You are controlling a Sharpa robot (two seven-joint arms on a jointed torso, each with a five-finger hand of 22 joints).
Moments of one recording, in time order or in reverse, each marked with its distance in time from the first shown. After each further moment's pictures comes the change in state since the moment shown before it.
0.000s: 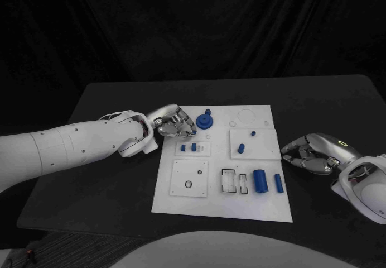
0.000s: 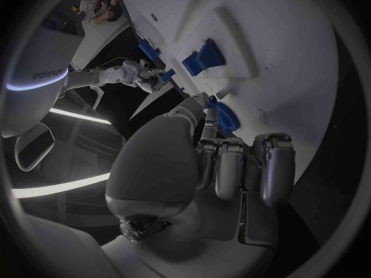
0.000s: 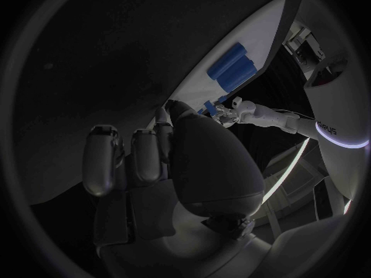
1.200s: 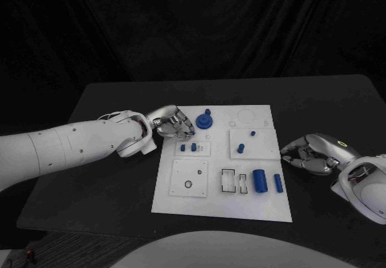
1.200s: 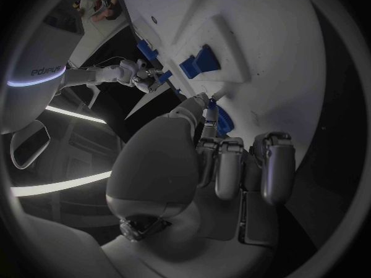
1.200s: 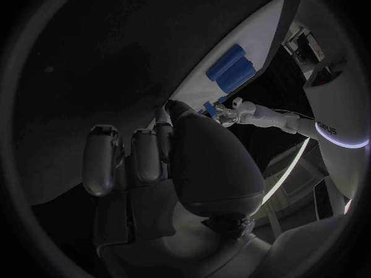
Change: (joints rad) left arm 0.000 -0.011 0.003 0.007 0.003 0.023 -0.044; left_hand 0.008 0.003 -0.007 0.007 -0.006 -0.010 0.010 -0.020 -0.011 0.000 0.007 -0.031 0.000 0.000 0.007 0.000 0.000 0.000 -0.001 0.006 -0.021 0.000; right arm 0.000 0.001 0.000 0.001 0.001 0.008 -0.001; right_hand 0.000 0.000 0.006 -0.006 0.004 0.004 0.004 0.000 0.002 -0.001 0.001 -0.004 0.000 0.000 0.000 0.000 -0.001 0.000 0.000 0.000 0.000 0.000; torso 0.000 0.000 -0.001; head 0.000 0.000
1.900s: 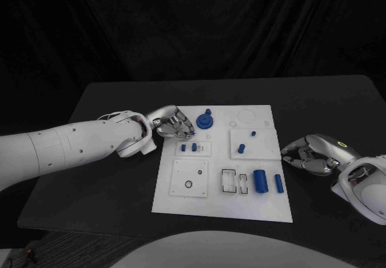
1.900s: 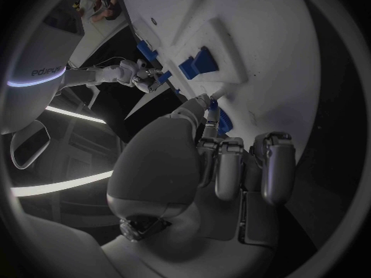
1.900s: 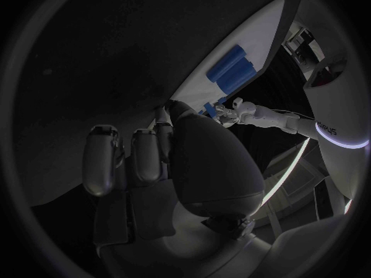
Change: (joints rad) left arm 0.000 -0.005 -0.002 0.005 -0.001 -0.003 0.003; left_hand 0.007 0.007 -0.003 0.003 0.000 -0.010 0.006 -0.007 -0.008 0.000 0.000 0.000 0.000 0.000 0.007 0.000 0.000 0.000 -0.002 0.005 0.000 0.000; right arm -0.002 0.003 0.000 -0.003 0.000 0.002 0.000; right_hand 0.000 0.000 0.000 0.000 0.000 0.000 0.000 0.000 0.000 0.000 0.000 0.000 0.000 0.000 0.000 0.000 0.000 0.000 0.000 0.000 0.000 0.001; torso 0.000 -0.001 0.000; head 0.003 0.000
